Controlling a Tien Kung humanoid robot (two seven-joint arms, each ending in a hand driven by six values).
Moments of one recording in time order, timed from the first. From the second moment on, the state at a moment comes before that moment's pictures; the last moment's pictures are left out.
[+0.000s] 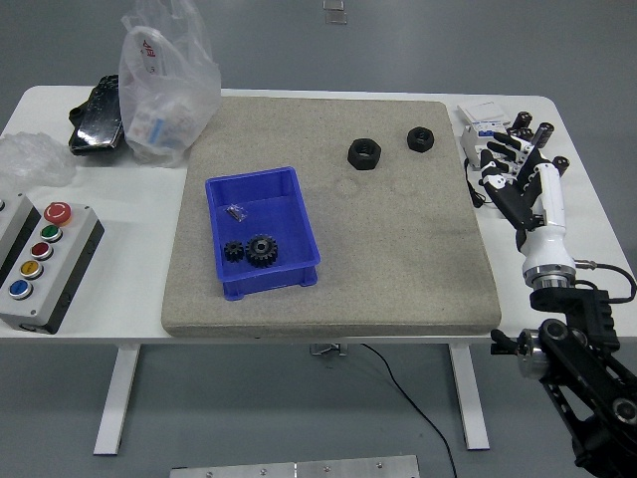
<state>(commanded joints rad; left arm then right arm) -0.03 0.09 -1.62 -0.18 1.53 0.13 0.18 0.11 -0.23 1.19 1.51 -1.11 -0.54 0.22</state>
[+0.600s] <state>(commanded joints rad) -0.04 0.11 -1.62 -0.18 1.54 0.13 0.18 0.10 -0.23 1.21 1.50 -1.09 -0.55 0.25</state>
